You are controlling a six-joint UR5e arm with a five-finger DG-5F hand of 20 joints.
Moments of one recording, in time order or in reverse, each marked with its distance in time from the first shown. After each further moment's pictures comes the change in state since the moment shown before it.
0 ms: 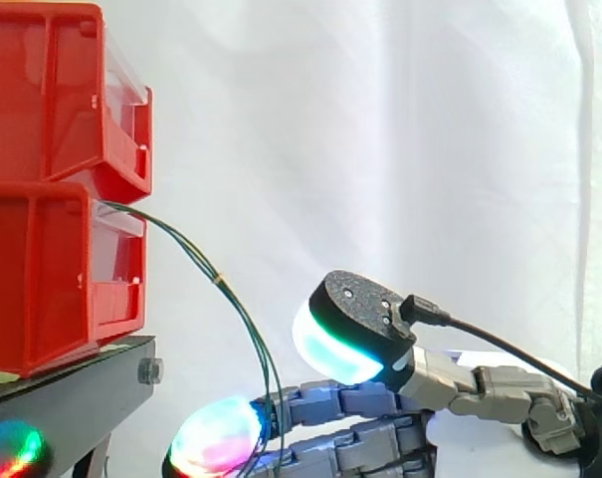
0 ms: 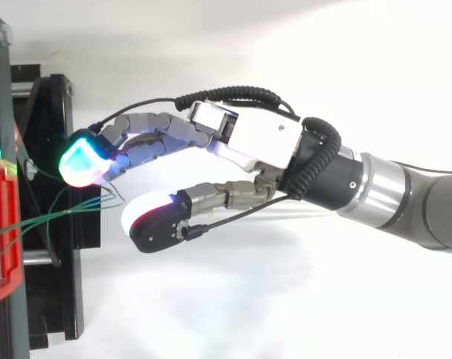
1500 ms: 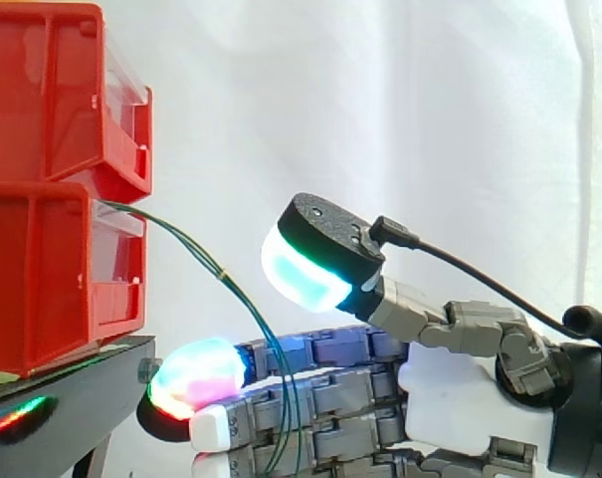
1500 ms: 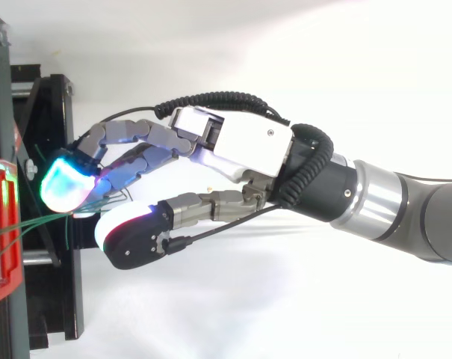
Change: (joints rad) arm 0.008 0.001 0.073 -0.052 -0.003 0.072
